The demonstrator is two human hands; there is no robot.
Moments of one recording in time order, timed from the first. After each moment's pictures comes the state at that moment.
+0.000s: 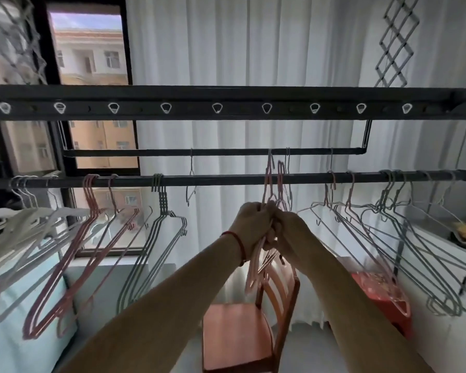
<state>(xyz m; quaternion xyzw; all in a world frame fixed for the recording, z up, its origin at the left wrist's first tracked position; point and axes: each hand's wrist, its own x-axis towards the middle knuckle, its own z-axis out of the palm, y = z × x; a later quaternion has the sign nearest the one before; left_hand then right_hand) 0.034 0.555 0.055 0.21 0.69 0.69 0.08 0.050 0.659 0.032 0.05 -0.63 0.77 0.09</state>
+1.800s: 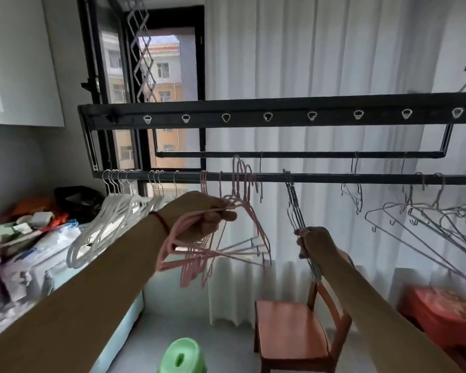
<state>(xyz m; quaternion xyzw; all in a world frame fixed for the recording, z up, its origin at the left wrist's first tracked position) 0.050 0.253 0.091 0.09 0.73 0.67 0.12 0.008 0.537 -0.025 -0.09 -0.74 0.65 0.15</state>
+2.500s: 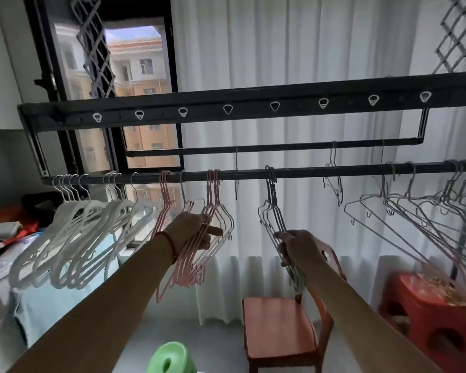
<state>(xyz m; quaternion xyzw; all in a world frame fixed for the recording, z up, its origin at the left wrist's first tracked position) 0.001 0.325 0.044 -0.01 0.74 0.67 0.06 0.017 0.571 -0.031 -0.06 -0.72 0.68 0.13</state>
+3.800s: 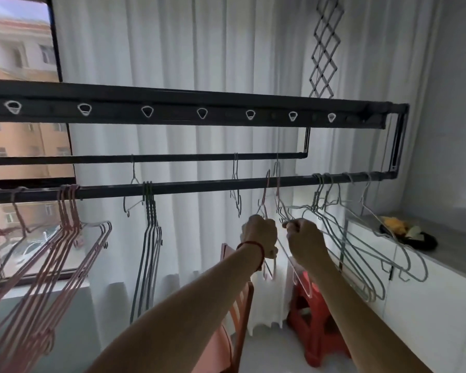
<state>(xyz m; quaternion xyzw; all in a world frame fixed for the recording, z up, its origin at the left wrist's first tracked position) 0.013 0.705 0.033 0.13 0.77 0.61 0.14 0.067 0.797 0.009 -0.21 -0.83 0.37 0.35</state>
